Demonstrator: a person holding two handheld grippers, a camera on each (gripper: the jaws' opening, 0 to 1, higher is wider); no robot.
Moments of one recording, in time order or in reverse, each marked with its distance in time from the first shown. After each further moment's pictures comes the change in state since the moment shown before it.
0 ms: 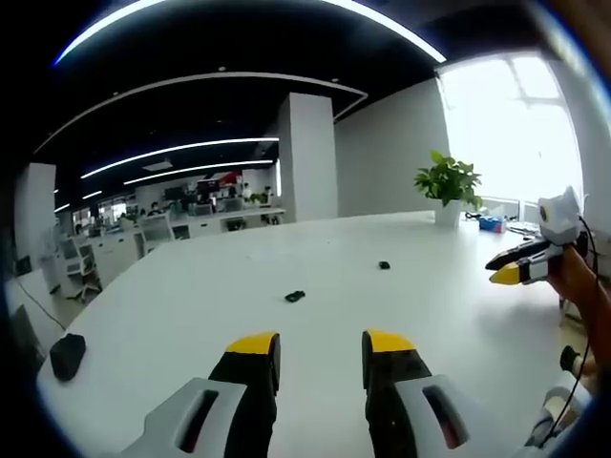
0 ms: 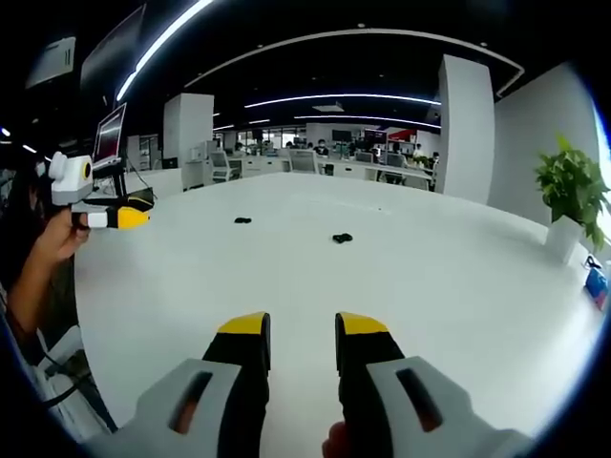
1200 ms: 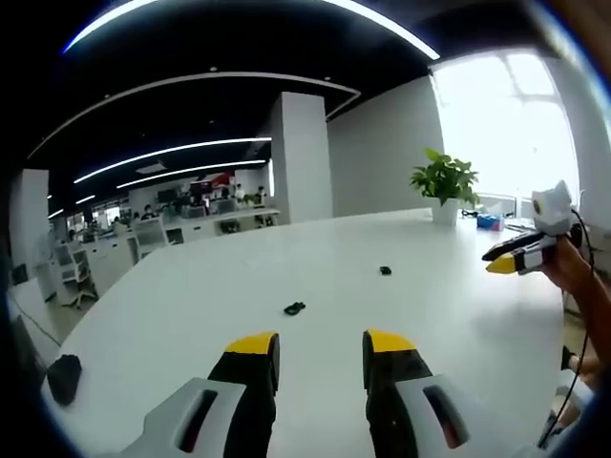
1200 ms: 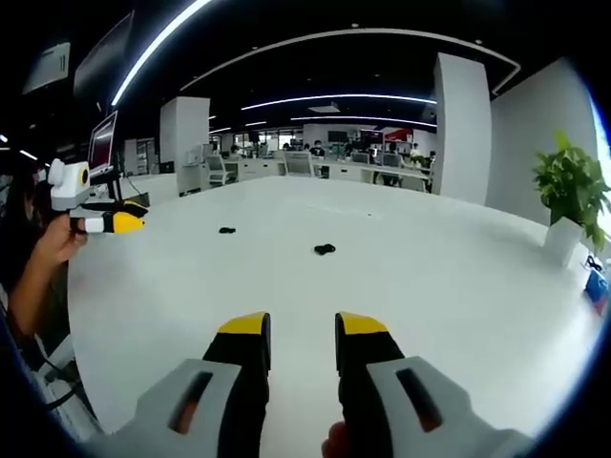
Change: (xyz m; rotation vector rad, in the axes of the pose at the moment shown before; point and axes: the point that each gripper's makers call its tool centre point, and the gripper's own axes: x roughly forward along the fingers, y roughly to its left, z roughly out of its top) left arm 0.019 0.005 0.015 0.036 0.011 -0.017; right arm 0.006 -0.028 0.015 0.015 -0.010 -0.008
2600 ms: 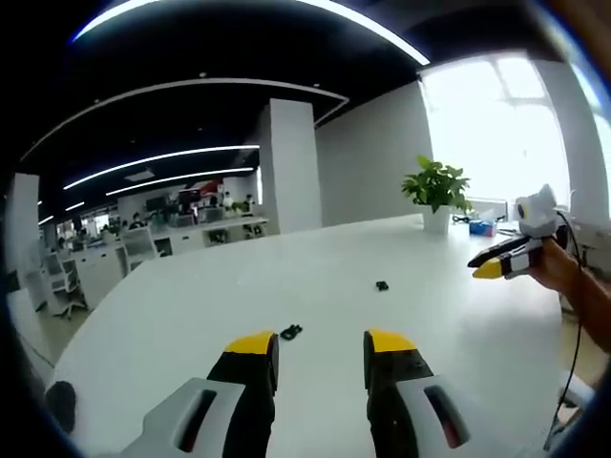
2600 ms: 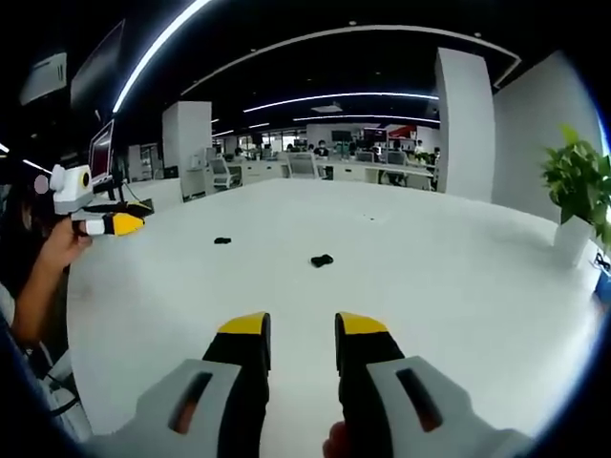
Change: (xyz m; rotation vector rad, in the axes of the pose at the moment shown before) left arm 0.019 0.004 0.026 0.021 -0.030 -0.053; right arm 0.027 -0.014 0.013 0.030 0.004 0.052
